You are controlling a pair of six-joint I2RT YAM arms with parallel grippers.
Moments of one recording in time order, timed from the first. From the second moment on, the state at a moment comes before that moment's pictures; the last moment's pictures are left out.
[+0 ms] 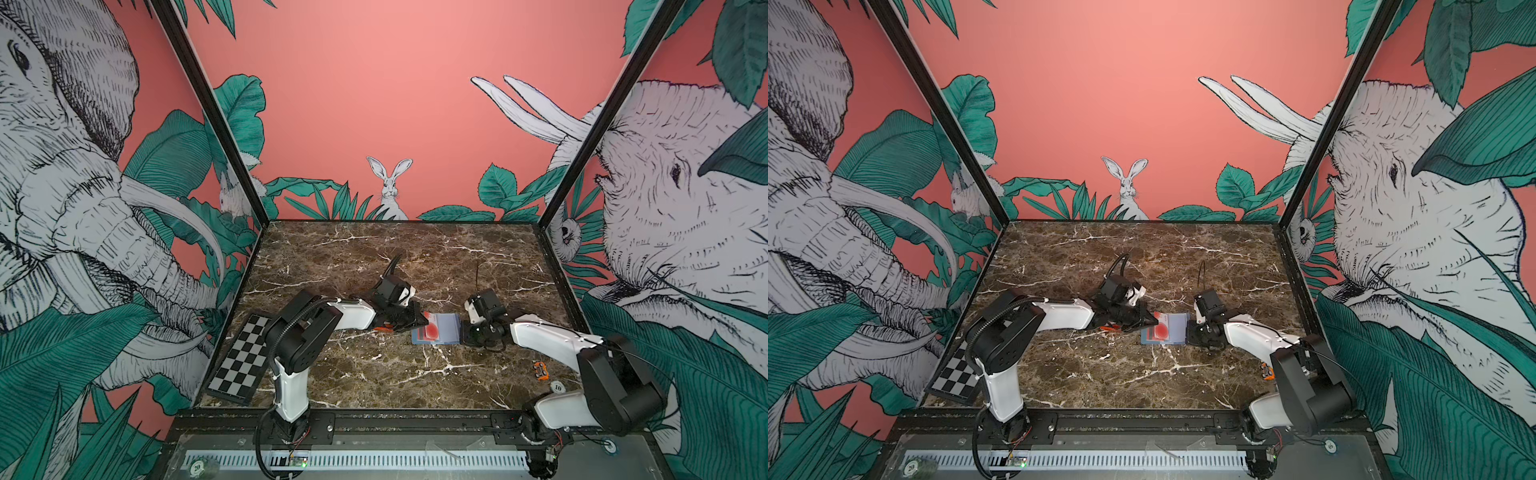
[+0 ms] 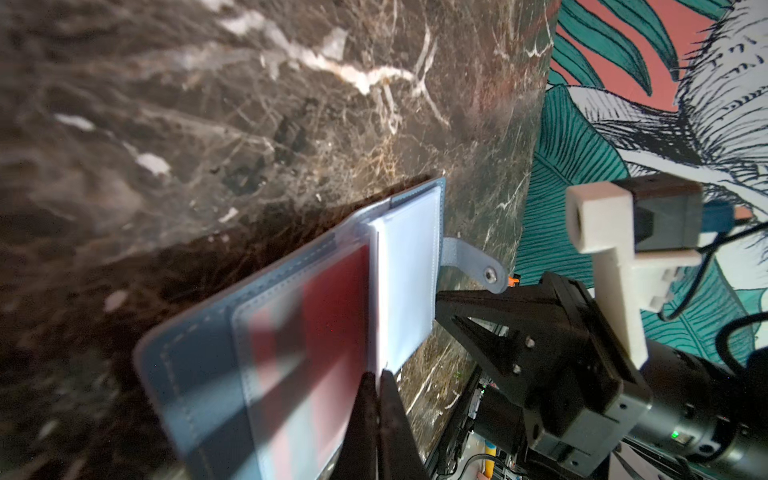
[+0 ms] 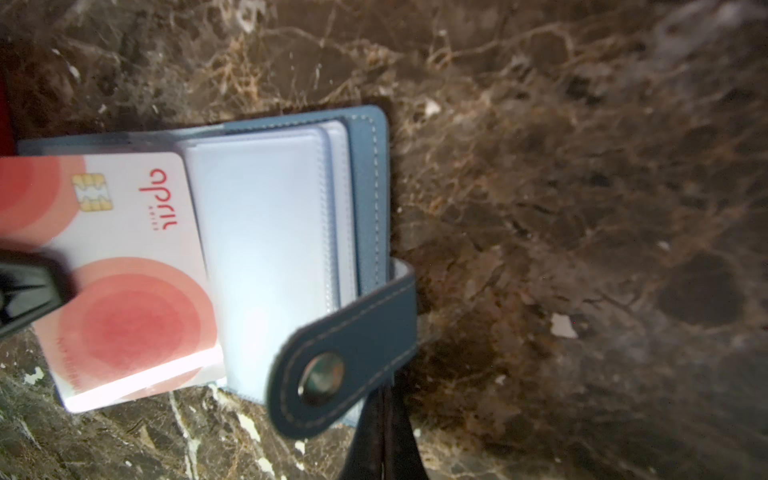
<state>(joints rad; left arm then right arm) -0.74 1.88 0.95 0.15 0.62 -0.93 0.44 1.41 0.63 -0.42 -0.20 0.47</state>
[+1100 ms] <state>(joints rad) -0.76 1.90 1.01 0.04 0.63 -0.89 0.44 1.42 0.65 -0.43 -0.20 0.47</state>
